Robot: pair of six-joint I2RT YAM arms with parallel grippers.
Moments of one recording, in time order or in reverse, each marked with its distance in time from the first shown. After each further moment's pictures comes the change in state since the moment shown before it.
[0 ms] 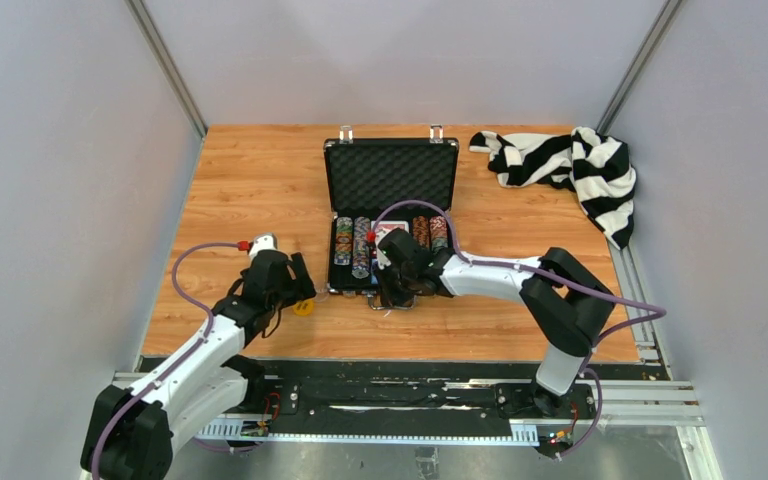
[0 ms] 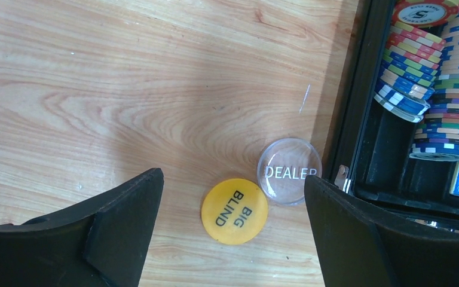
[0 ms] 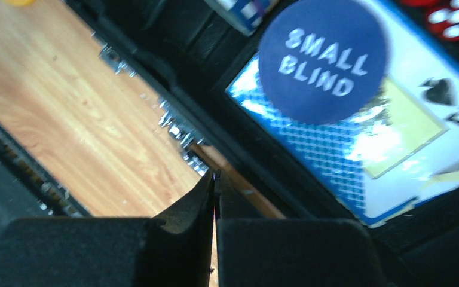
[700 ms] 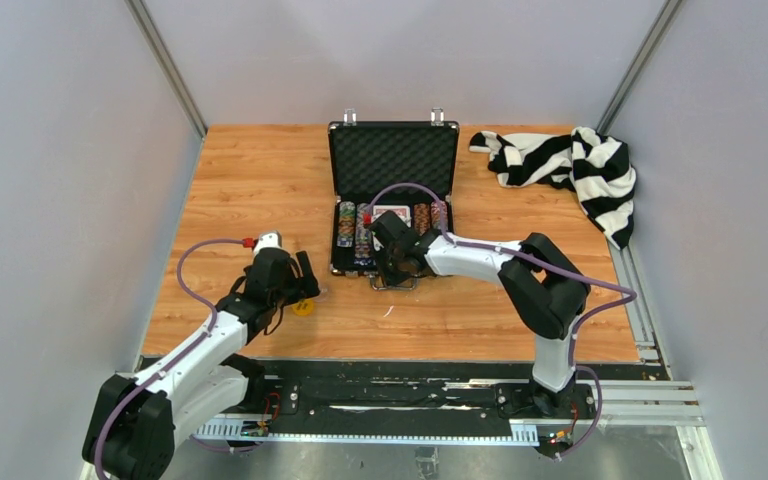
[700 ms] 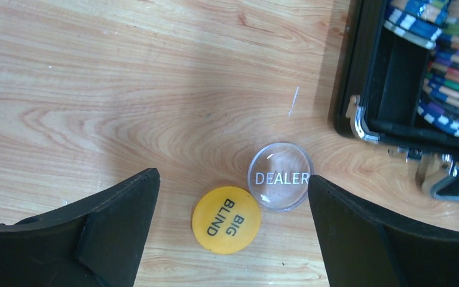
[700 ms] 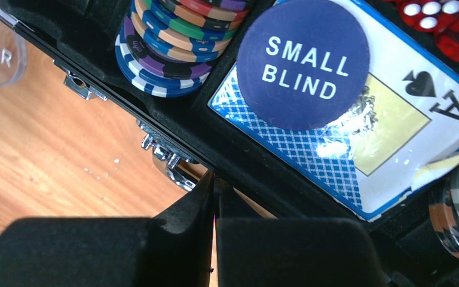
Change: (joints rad) left arm 0.000 0.058 0.000 0.061 0.027 0.025; right arm -0.051 0.156 0.207 -0.111 0.127 -0.011
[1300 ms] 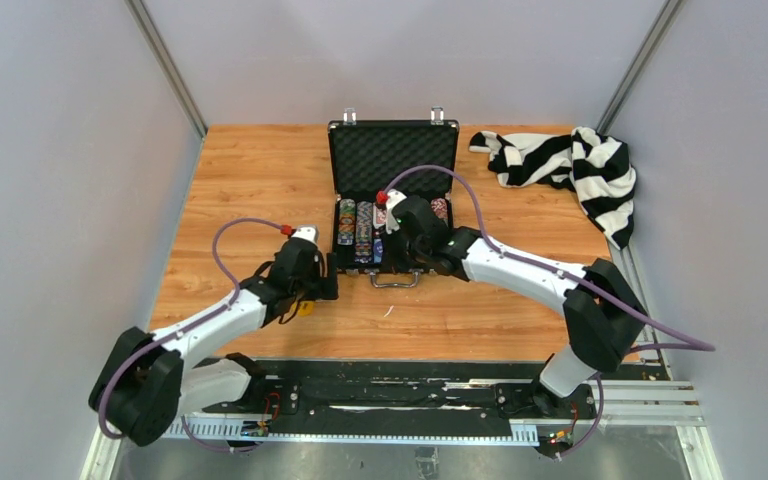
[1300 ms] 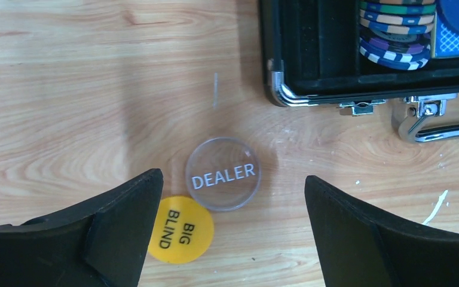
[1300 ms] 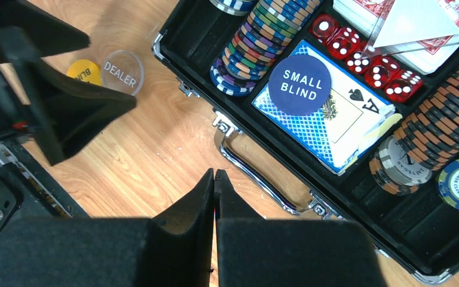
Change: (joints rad) left arm -0.135 0.177 0.105 0.021 0.042 0.141; right arm -0.020 -0.275 -0.081 0.072 -0.034 -0.034
